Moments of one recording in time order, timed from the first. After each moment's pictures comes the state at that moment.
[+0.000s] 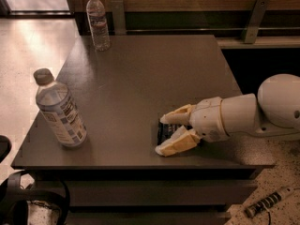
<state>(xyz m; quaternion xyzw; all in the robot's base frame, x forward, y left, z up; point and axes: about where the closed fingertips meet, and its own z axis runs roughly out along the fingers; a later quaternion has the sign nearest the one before) 0.462 -0.052 0.809 -0.55 0.69 0.25 0.41</state>
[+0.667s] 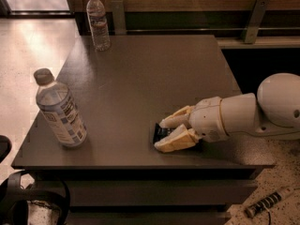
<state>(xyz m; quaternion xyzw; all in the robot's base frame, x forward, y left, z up) 0.462 -0.052 0.812 -0.55 0.69 0.25 0.41</state>
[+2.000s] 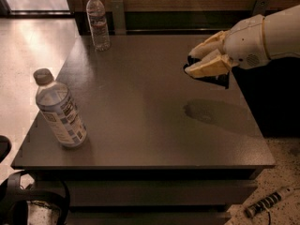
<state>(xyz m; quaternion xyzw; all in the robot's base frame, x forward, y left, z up) 0.553 -0.120 0.955 -0.59 0.65 0.13 0.46</state>
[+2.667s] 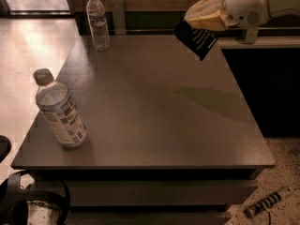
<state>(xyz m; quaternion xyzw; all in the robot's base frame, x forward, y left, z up) 0.599 -0.112 1.035 -0.61 0.59 0.10 0.52</state>
